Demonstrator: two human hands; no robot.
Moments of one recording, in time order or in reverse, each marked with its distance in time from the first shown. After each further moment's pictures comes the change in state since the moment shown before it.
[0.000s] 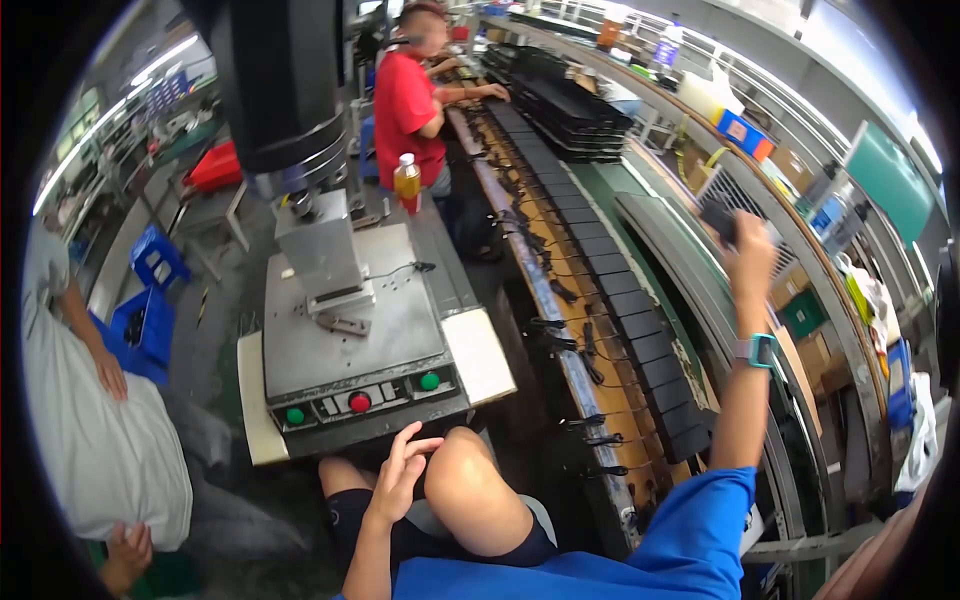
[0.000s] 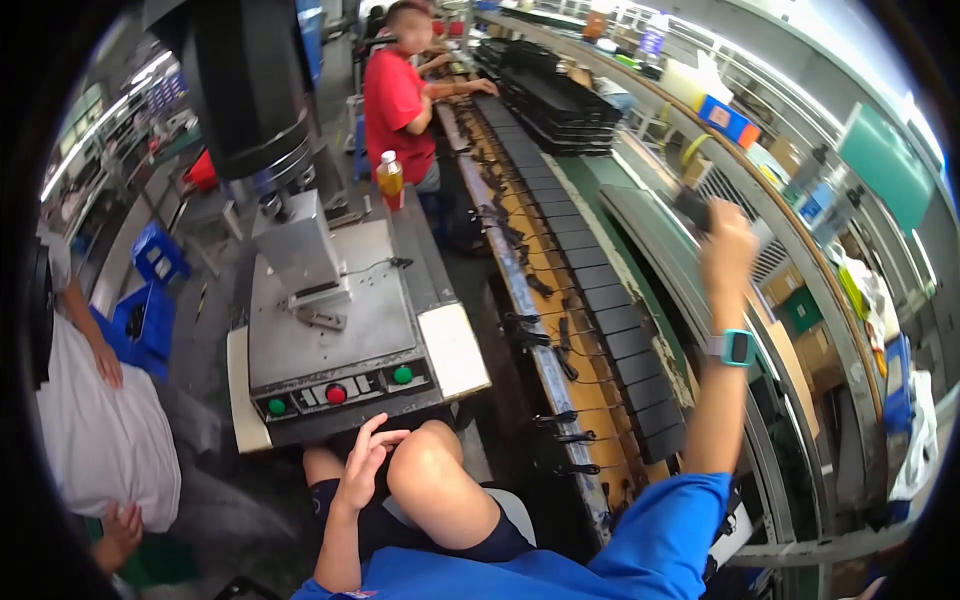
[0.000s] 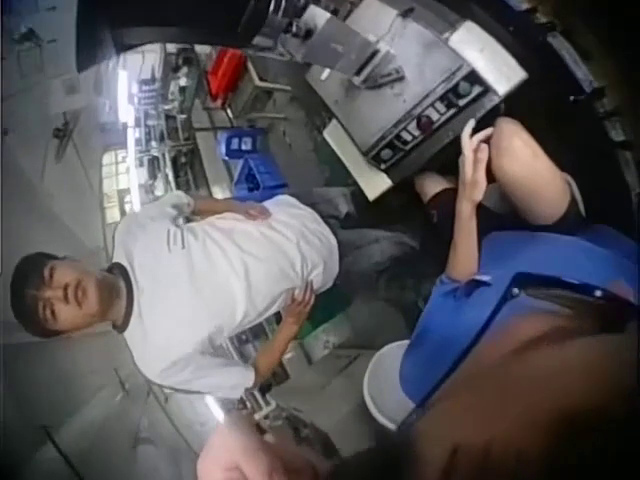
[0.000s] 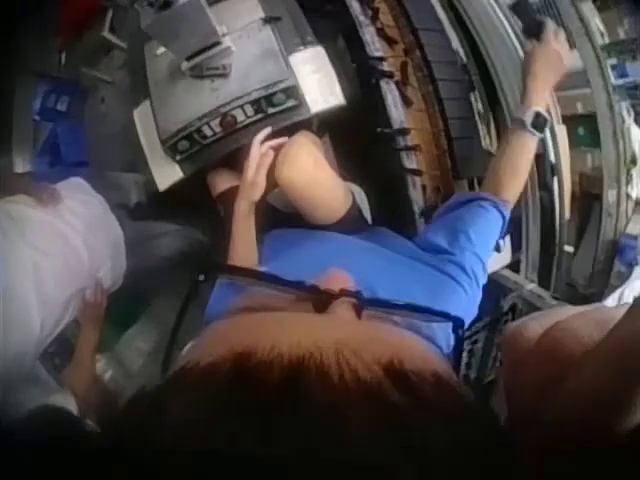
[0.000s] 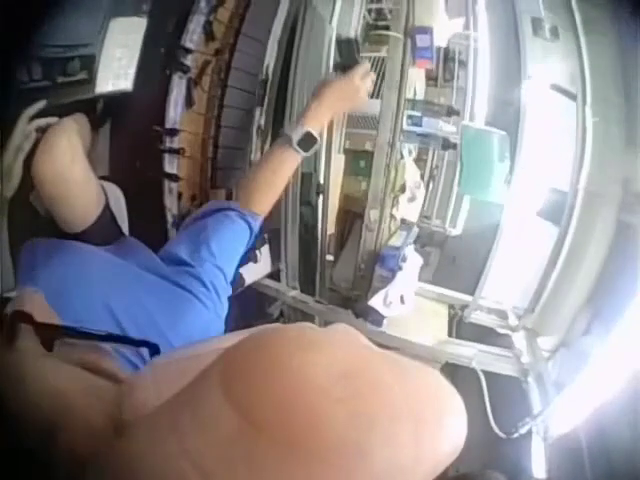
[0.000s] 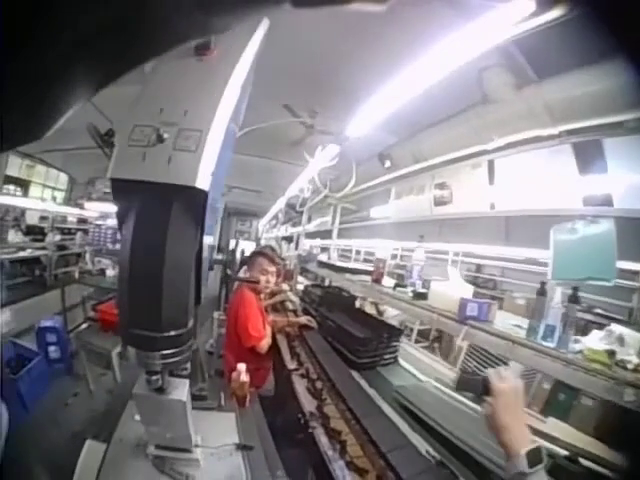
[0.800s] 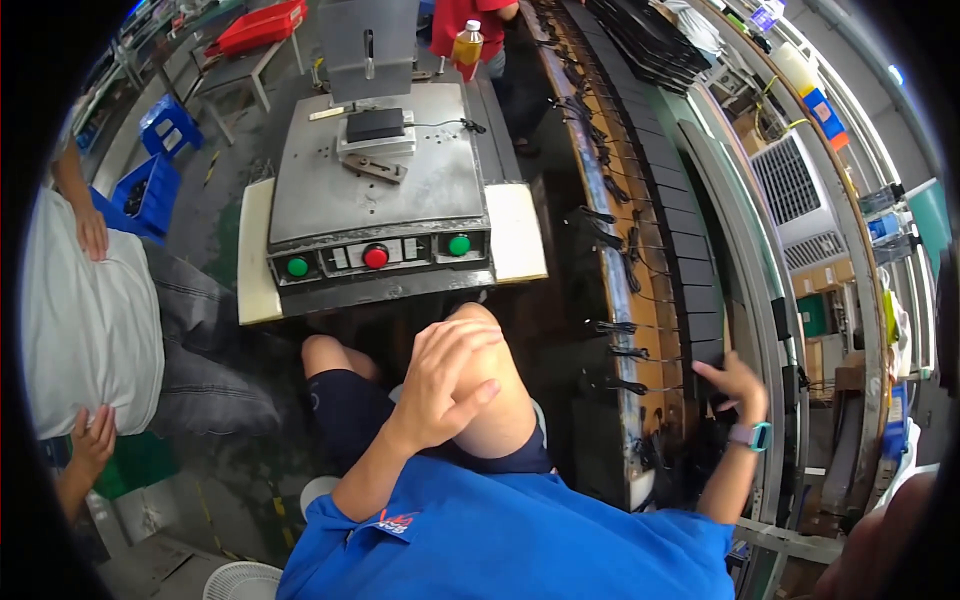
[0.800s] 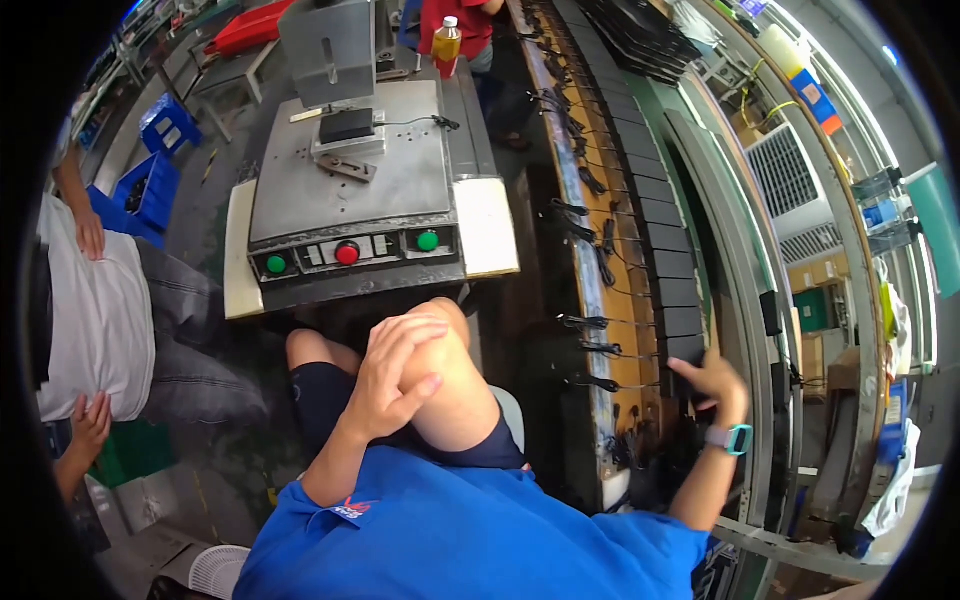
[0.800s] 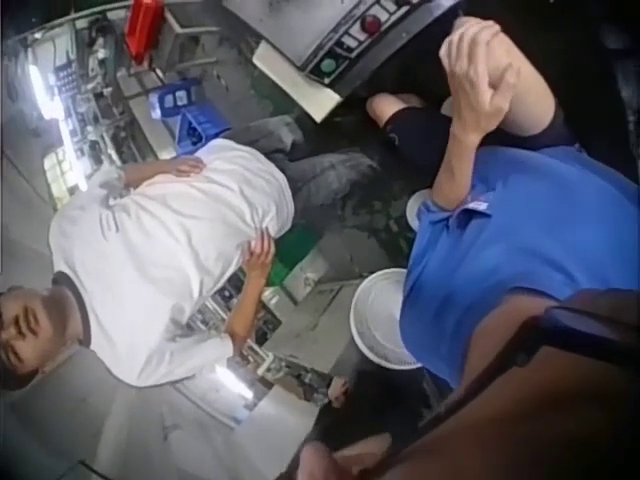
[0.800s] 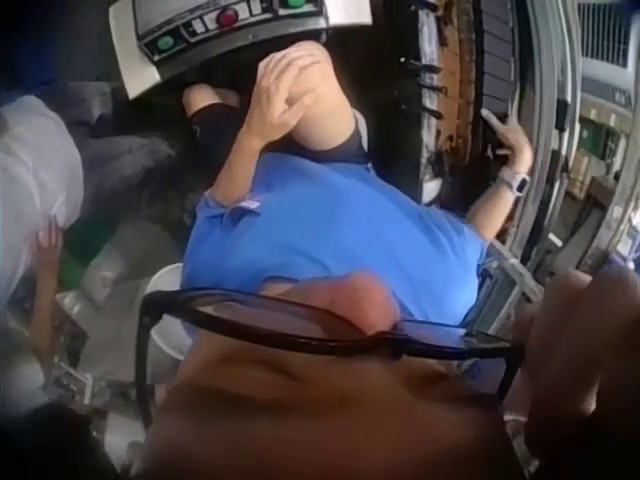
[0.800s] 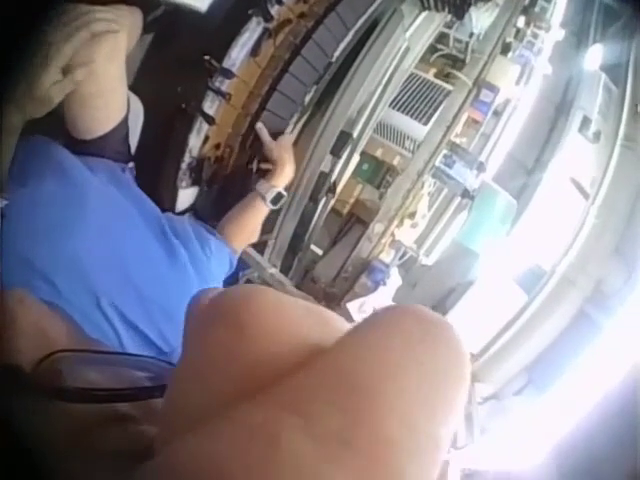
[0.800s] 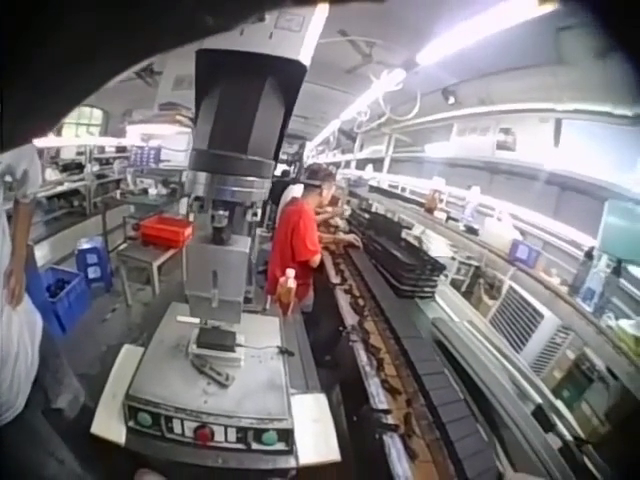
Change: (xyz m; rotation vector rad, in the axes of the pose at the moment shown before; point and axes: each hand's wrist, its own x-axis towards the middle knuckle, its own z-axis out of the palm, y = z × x) left_hand -0.008 0.040 0.031 0.467 0.110 0.472; right_hand -0.202 -0.008 -0.054 0.303 -1.219 0.714
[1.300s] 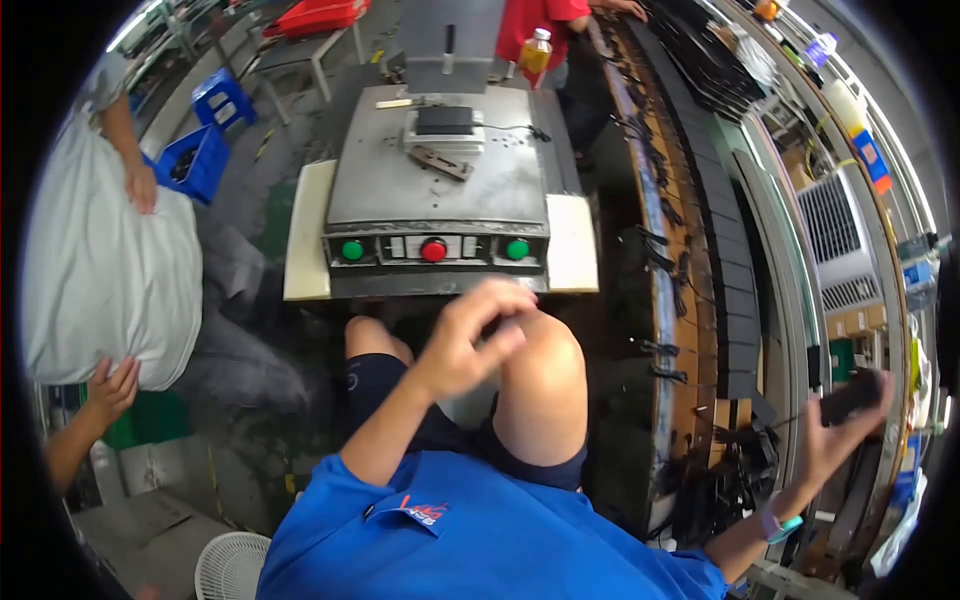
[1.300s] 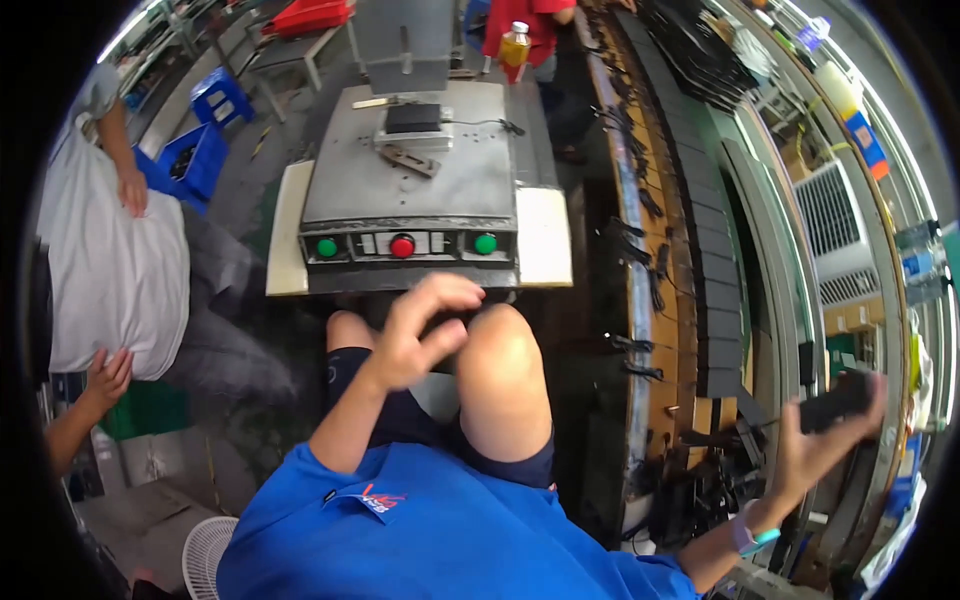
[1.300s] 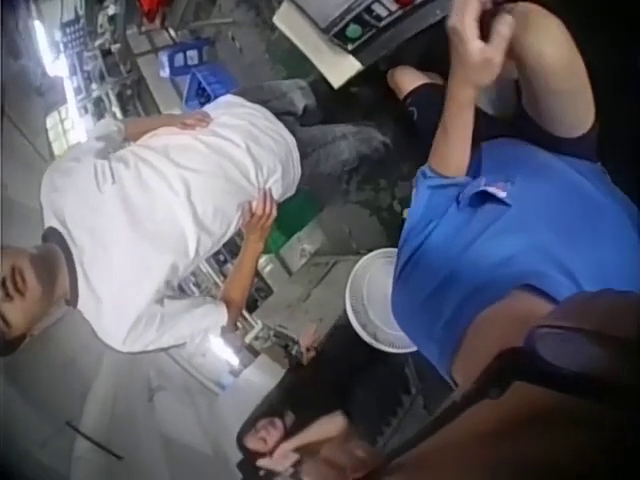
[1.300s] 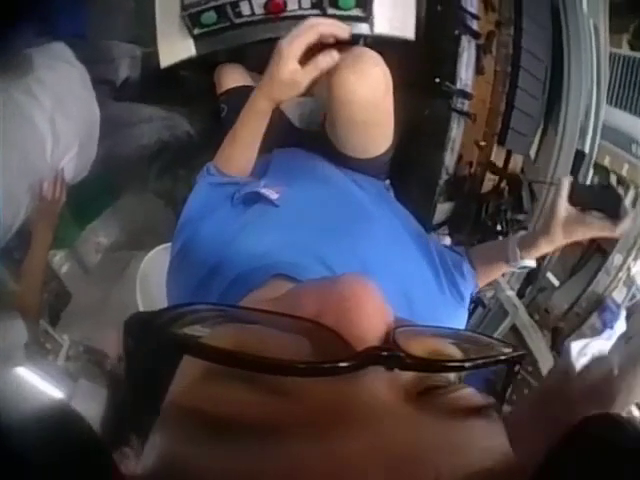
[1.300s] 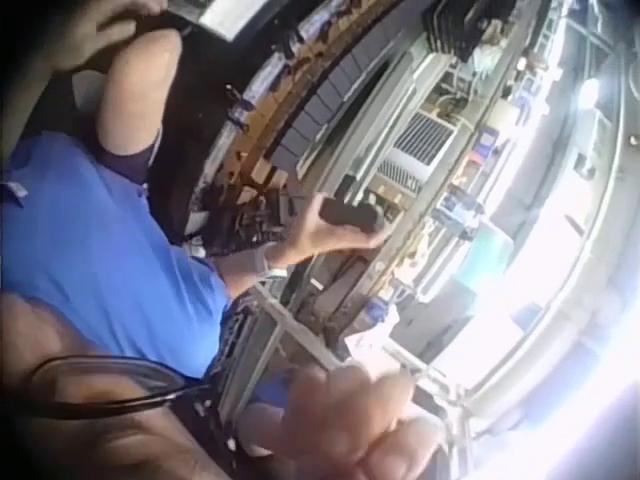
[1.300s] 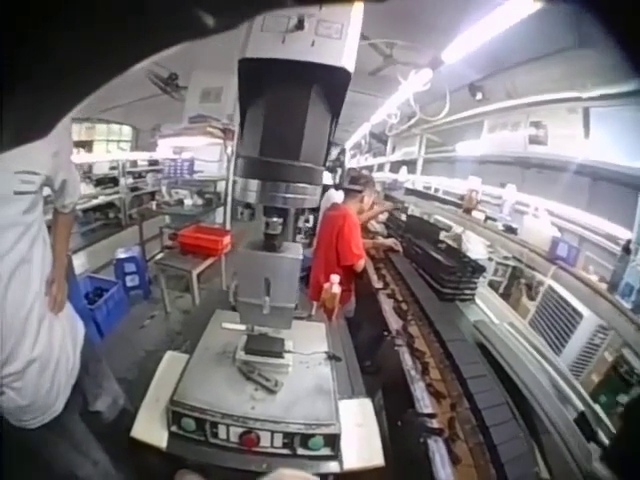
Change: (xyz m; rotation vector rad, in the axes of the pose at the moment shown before) left_hand 0.022 -0.032 -0.019 -0.260 0.043 0.014; right_hand -0.120 -0.065 -0.054 0.135 1.101 -0.954
